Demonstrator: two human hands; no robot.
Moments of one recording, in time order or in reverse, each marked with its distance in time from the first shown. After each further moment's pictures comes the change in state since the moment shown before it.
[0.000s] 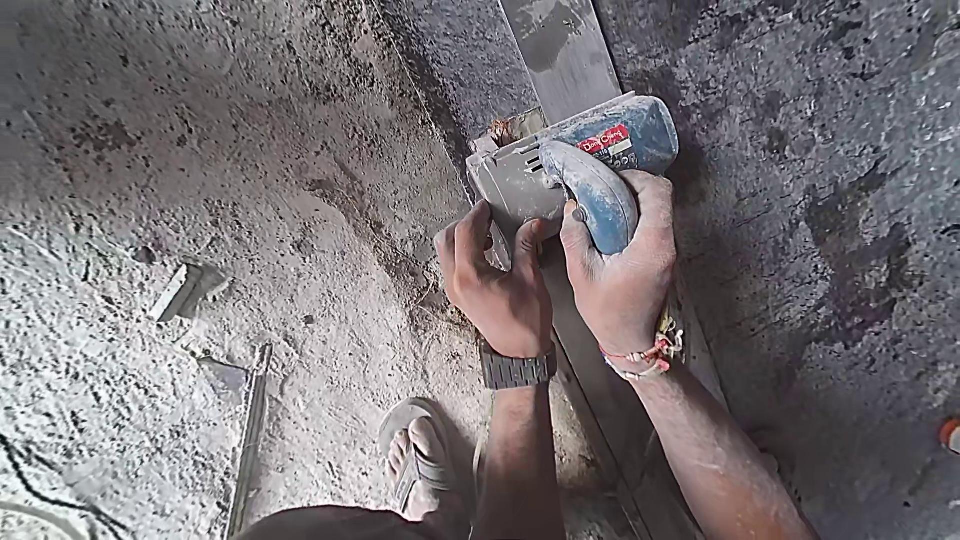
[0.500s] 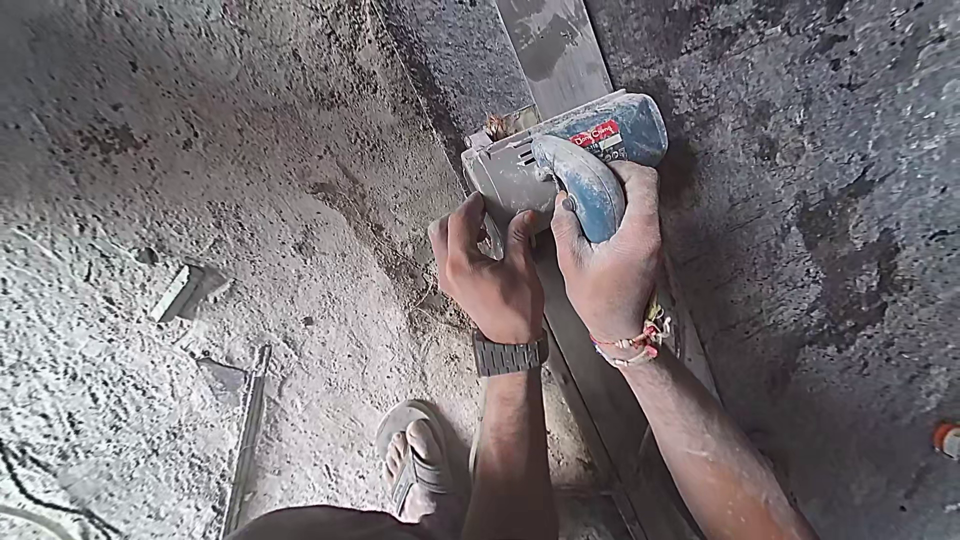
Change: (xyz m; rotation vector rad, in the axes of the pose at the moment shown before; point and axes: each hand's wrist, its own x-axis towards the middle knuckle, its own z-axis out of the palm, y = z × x) left_hand 0.012 0.001 0.003 -0.074 0.000 0.004; right_hand 0.009 -0.005 0.006 -0.002 0.003 -0.012
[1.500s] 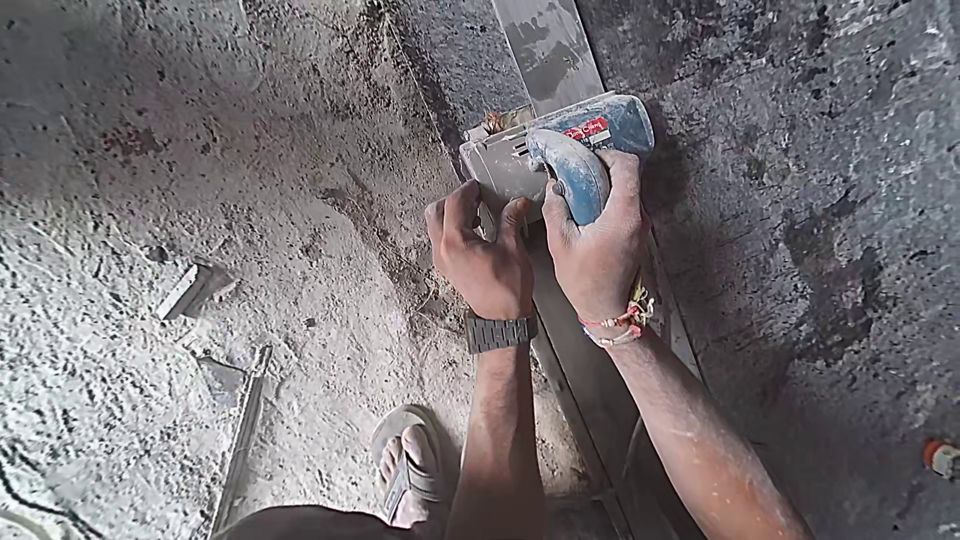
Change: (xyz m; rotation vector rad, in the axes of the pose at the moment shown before) left_hand 0.024 0.007 0.003 0.075 -0.008 0.009; right_hand 0.017 -0.010 0.009 -0.004 -0.019 -0.010
